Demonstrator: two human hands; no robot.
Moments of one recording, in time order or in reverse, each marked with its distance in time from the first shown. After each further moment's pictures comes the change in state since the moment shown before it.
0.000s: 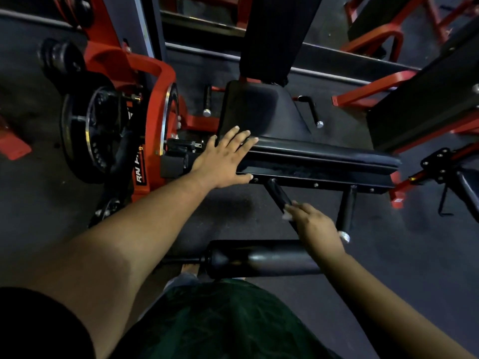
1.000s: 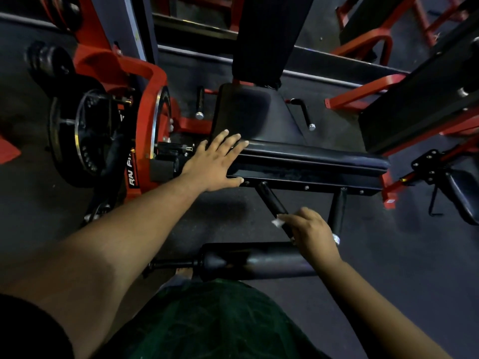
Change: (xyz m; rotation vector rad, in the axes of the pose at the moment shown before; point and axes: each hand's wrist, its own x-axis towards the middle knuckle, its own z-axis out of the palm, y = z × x) left_hand -0.001 -0.005 0.004 -0.012 0.004 -0.007; right_hand -0.008 0.007 -0.007 0.154 0.118 -0.080
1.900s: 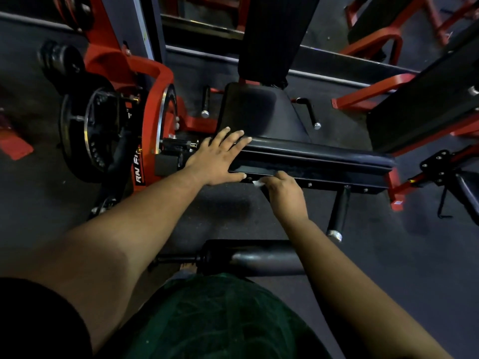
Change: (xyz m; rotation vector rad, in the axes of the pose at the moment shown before) left_hand 0.000 -0.001 -0.003 -0.021 -0.046 -0.001; right_hand 0.085 -0.030 0.027 -0.038 0.018 0.118
